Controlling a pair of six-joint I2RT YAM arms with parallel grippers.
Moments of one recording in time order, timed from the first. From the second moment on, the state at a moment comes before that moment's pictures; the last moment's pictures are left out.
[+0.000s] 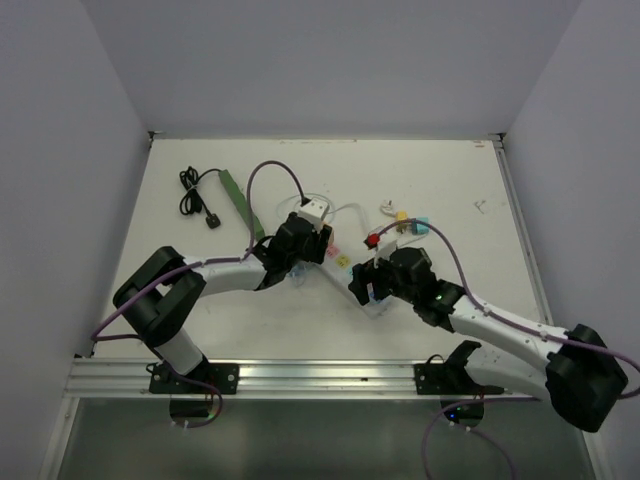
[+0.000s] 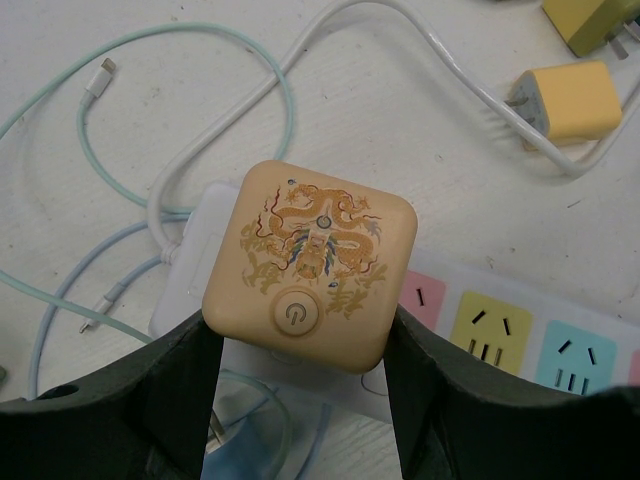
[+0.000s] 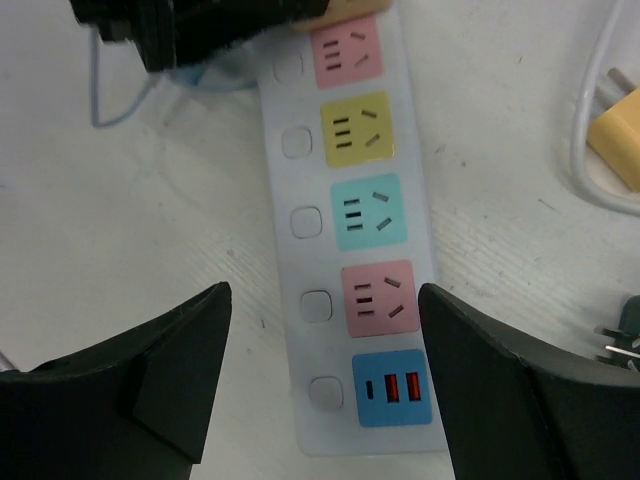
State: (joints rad) left arm -0.76 1.65 0.78 0.33 -0.24 -0.20; right arm 0.69 0.97 0.46 0.02 -0.05 0.24
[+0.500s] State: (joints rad) left arm -0.77 1.65 0.84 0.22 -0.27 -0.19; right arm 0.89 1.31 0.51 0.18 0.27 0.14
